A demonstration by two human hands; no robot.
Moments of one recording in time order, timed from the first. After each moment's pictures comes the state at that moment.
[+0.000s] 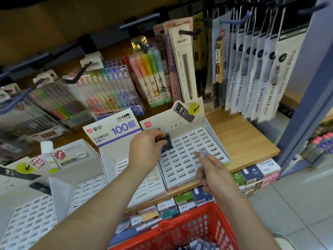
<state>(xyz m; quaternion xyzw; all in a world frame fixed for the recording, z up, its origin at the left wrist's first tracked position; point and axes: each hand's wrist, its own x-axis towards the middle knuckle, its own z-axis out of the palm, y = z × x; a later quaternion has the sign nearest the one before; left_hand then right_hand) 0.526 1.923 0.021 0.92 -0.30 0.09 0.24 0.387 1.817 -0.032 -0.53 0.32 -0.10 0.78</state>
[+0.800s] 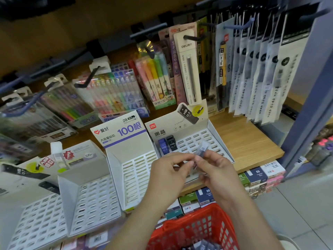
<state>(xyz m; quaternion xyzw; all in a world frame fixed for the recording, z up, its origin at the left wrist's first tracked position) 0.448 1.931 0.027 0.84 -0.29 -0.09 0.44 0.388 1.820 -0.023 -0.48 0.25 -0.15 0.83</state>
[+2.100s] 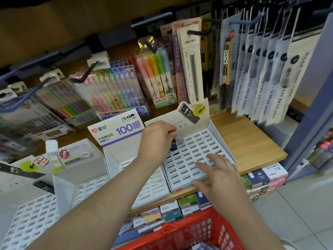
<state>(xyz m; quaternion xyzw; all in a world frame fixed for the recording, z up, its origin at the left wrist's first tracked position) 0.536 1.905 0.028 0.89 -0.38 0.13 0.23 0.378 1.811 -0.050 -0.94 0.21 -0.07 0.26</state>
